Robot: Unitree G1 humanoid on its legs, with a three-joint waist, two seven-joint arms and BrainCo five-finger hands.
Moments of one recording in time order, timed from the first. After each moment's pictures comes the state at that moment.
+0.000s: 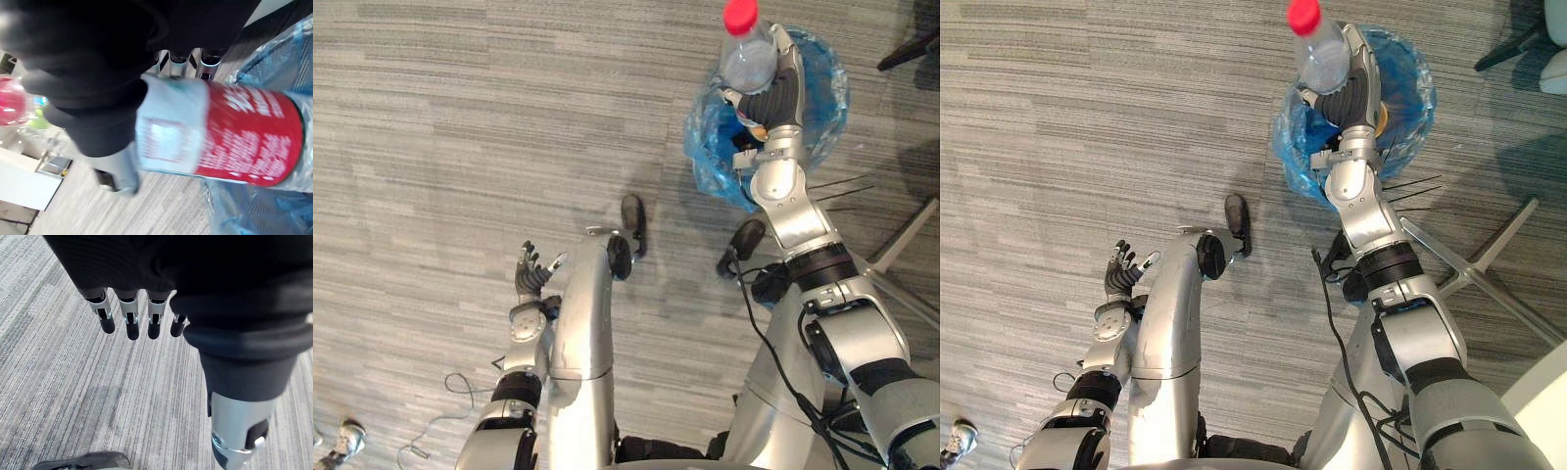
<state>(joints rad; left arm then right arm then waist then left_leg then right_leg) -0.31 0.14 0.11 0.70 -0.23 -0.25 0.21 -0.93 -0.40 0.21 0.48 -0.21 -0.09 -0.50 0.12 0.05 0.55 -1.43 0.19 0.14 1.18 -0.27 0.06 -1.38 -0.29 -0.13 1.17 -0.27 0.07</state>
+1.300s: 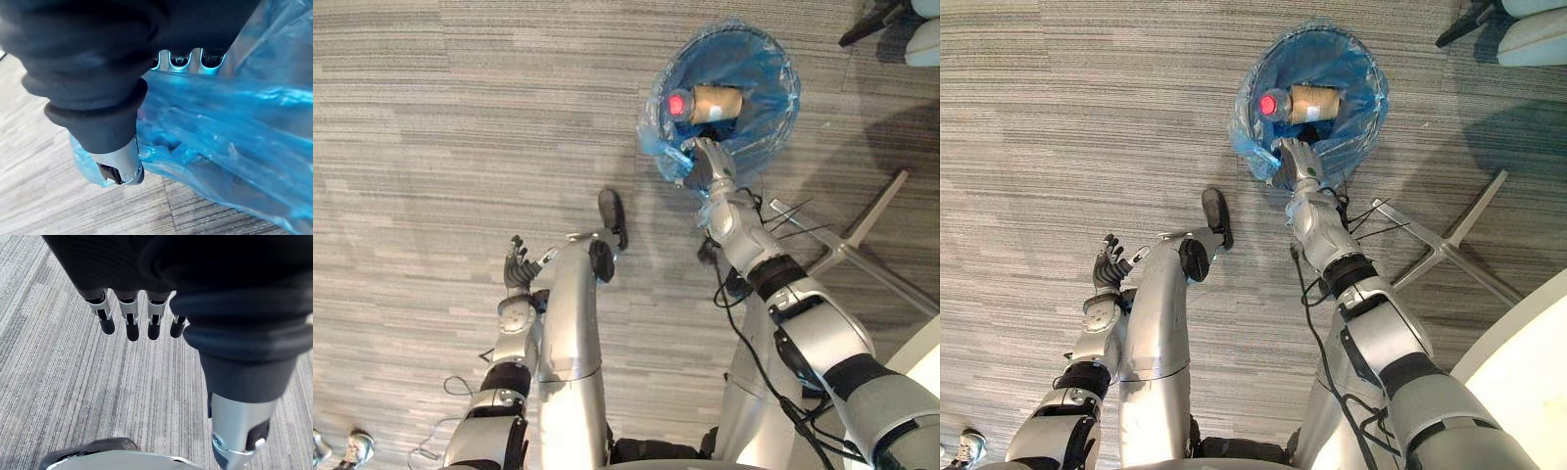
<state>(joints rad) -0.37 0.18 0.12 0.76 -0.23 -0.25 0.22 -0.95 -0.24 0.39 0.77 -0.48 0.01 -0.35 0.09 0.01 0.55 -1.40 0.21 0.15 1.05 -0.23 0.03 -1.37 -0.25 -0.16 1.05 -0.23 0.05</state>
